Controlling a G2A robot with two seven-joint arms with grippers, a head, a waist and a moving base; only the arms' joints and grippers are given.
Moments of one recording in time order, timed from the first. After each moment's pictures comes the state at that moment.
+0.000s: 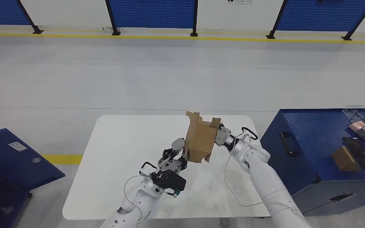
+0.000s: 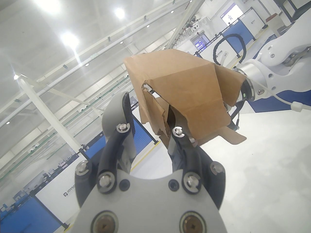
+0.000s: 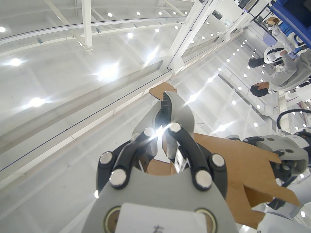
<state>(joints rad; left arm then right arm) 1.23 -1.34 -0.94 -1.48 1.97 0.24 0.61 -0.92 -1.28 1.22 -0.98 1.39 0.53 0.72</state>
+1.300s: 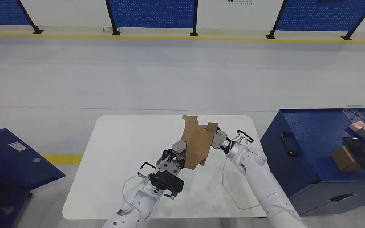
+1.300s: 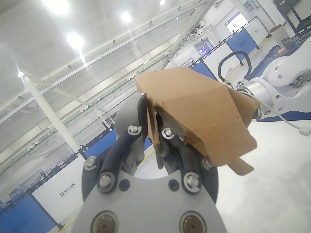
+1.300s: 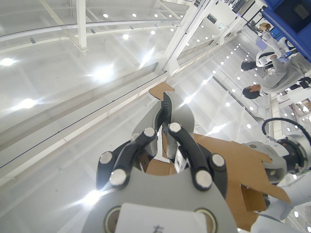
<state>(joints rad) 1.26 -1.35 -0.97 -1.51 1.95 0.23 0.64 -0.94 -1.30 1.20 -0.99 1.33 0.49 0.72</state>
